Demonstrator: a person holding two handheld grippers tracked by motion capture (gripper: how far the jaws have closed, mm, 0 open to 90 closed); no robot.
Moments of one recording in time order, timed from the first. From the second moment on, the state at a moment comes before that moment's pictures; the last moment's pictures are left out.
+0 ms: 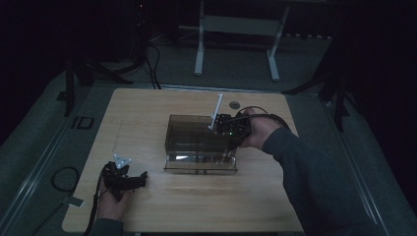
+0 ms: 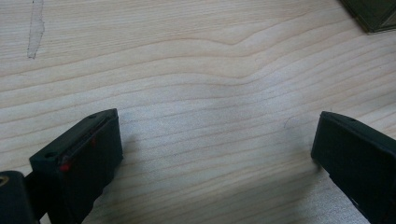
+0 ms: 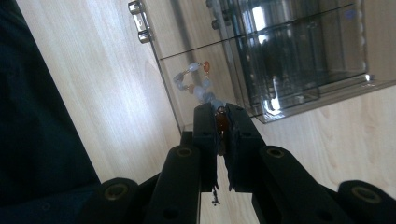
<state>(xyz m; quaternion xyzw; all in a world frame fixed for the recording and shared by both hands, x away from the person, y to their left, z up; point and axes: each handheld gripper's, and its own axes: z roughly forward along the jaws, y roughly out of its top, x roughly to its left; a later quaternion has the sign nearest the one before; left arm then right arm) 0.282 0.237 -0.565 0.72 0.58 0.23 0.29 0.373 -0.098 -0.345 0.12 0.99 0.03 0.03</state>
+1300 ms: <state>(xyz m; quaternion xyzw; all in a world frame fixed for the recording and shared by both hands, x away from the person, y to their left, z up) 0.282 0.236 -0.566 0.72 0.58 0.23 0.29 0.380 -0.095 -0.420 0.14 0.99 0.00 0.02</state>
